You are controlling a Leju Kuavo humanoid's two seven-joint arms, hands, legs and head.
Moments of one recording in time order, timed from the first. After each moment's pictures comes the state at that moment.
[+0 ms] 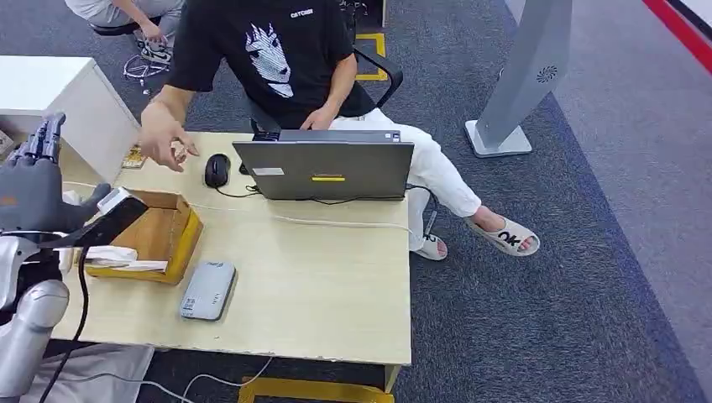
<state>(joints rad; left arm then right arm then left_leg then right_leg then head) -0.21 0.50 0.13 -1.54 -1.00 0.40 0.07 0.02 0.16 -0.85 -0.37 1.55 -0.21 -0.03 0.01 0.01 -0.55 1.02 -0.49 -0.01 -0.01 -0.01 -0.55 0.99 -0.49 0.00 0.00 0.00</state>
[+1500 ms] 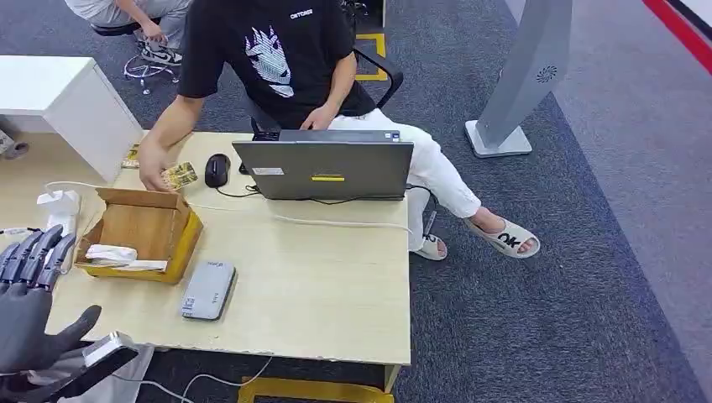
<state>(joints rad) 0.48 0.37 0.42 -2.02 -1.10 0.30 -0.06 0.07 0.22 -0.88 -0.46 1.51 -0.11 -0.01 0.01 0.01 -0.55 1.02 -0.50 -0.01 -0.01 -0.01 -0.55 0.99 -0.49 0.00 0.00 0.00</state>
